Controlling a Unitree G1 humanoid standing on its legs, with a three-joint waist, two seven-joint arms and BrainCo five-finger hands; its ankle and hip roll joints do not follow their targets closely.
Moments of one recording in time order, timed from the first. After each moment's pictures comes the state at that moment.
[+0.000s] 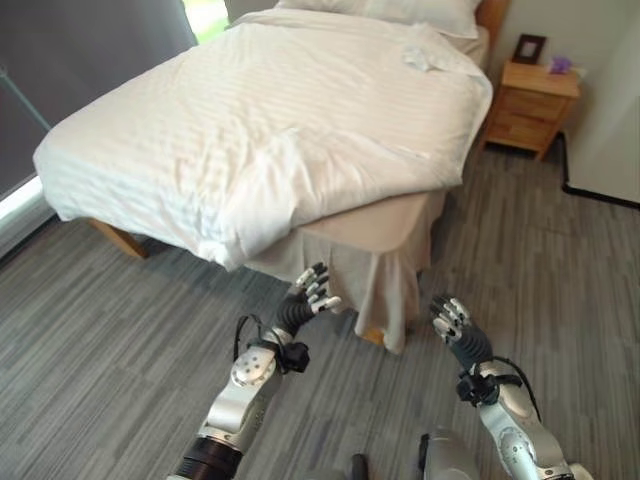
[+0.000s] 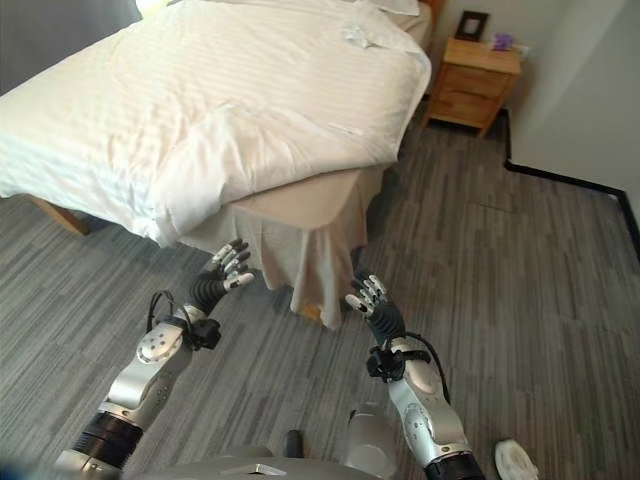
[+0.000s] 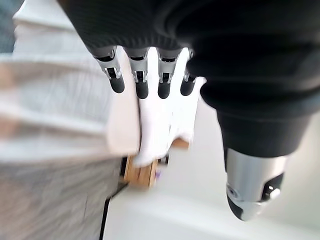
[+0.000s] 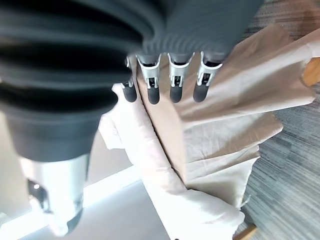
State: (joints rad) left arm -0.06 0.35 -0.24 0.11 -0.45 -0.05 -0.05; right arm 0.14 -0.25 0.18 0.09 0.59 -0.06 0.07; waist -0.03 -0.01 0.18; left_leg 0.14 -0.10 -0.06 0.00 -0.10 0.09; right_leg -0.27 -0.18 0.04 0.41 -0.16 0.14
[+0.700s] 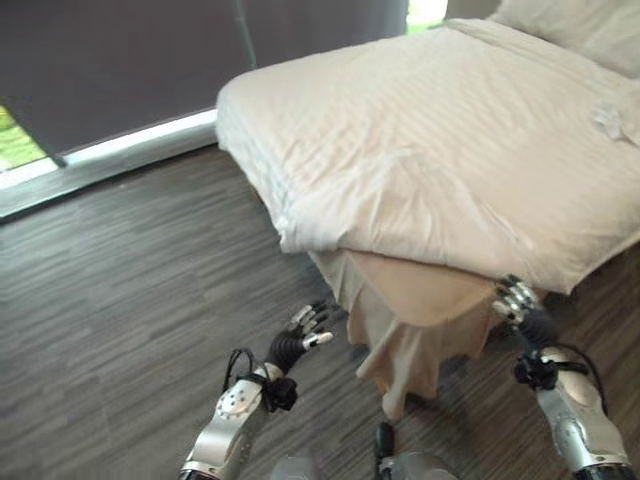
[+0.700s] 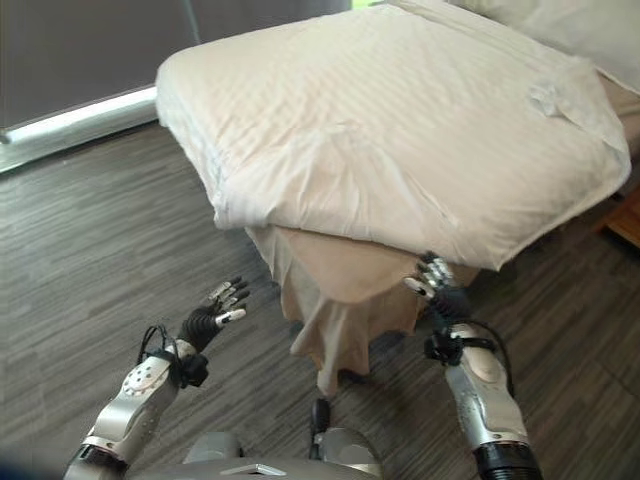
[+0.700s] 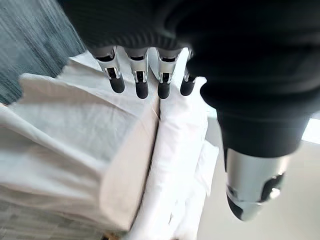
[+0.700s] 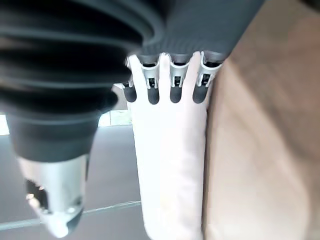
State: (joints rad) left arm 0.13 0.40 -0.22 0.13 -0.54 -0.03 -0.22; right arm 0.08 -0.45 -0.11 0.12 0.48 -0.07 0.03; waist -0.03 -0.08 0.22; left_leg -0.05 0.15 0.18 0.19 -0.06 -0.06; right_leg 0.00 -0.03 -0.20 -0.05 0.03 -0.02
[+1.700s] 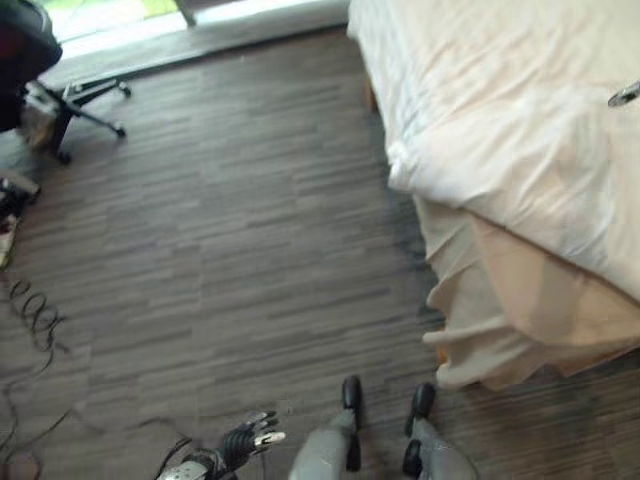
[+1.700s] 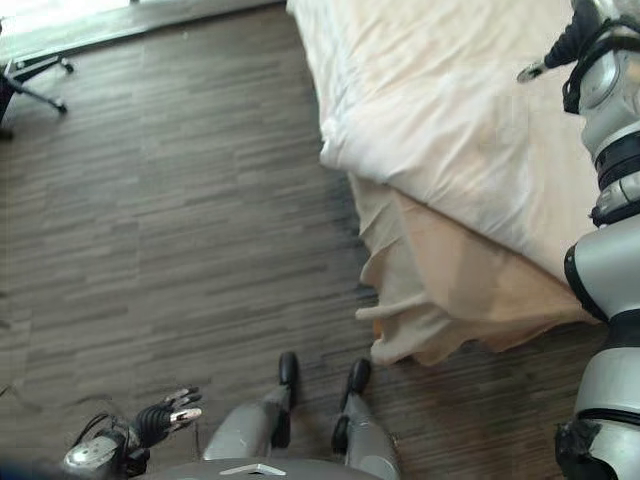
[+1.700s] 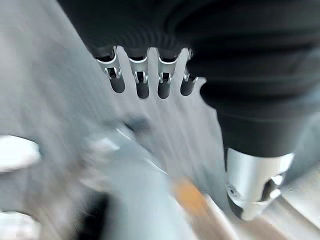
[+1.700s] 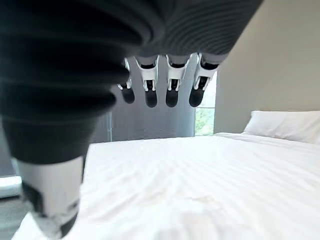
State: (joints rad) left arm 0.24 0.52 -0.33 0.74 -0.45 -0.03 -0.26; right arm -1.60 -0.97 0.95 1.27 -0.31 -0.02 -0.09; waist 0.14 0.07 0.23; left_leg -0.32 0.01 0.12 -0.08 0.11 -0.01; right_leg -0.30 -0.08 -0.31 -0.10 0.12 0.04
